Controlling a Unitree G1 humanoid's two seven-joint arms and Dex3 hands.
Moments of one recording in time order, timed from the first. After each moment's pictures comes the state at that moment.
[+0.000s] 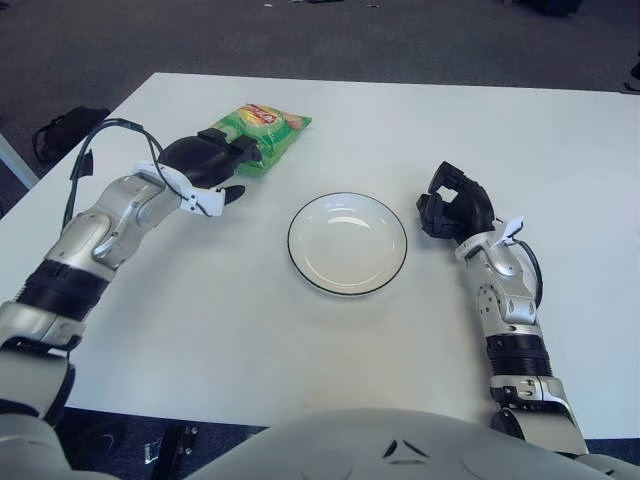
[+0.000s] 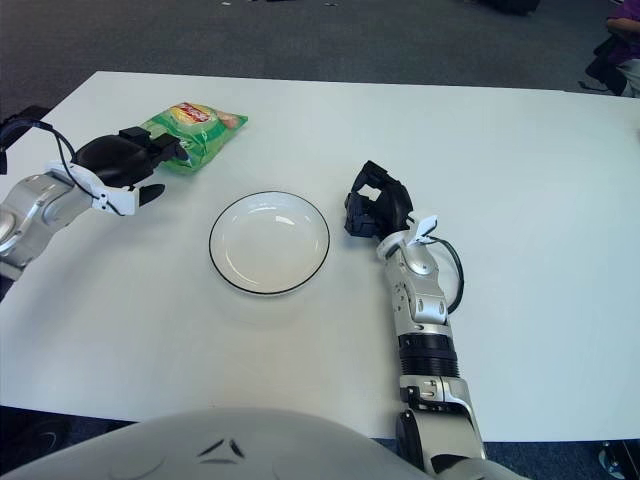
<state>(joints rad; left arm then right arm) -0.37 0.91 -0.27 -0.01 0.64 -0.28 -0.28 -0.19 -0.07 -0.10 0.11 0.26 0.01 0.16</state>
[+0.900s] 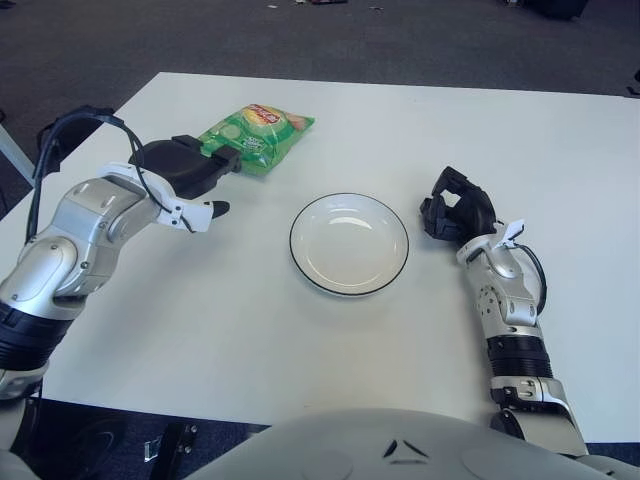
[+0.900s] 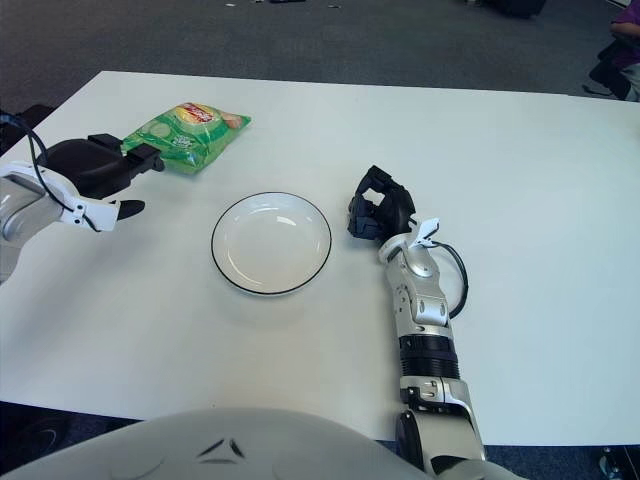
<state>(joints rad) -0.29 0.93 -0.13 -0.32 0.88 0.02 -0.62 -0.17 -0.07 -0.11 0.14 0.26 0.02 0.14</state>
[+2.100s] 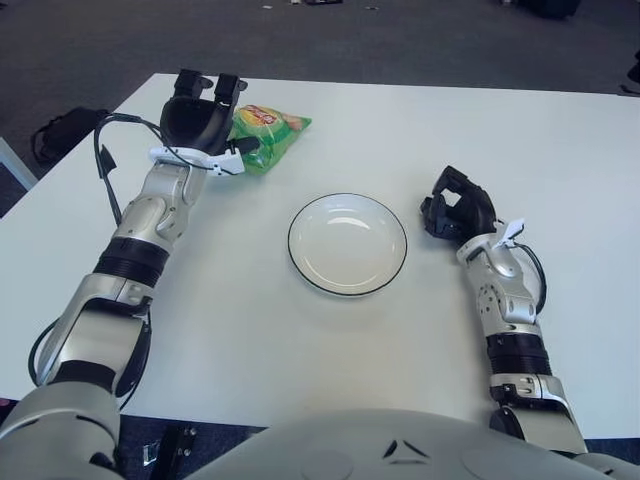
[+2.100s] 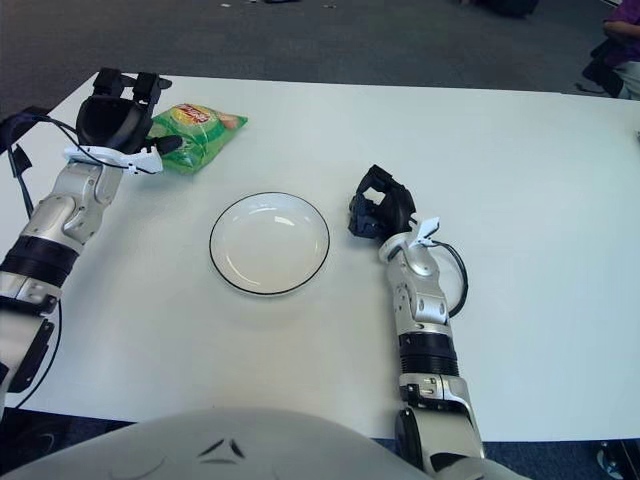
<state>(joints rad) -0.63 0.57 -0.25 0.46 0.95 -0.09 0.32 -0.18 -0.07 -0.12 0.17 0.26 0.00 0.14</state>
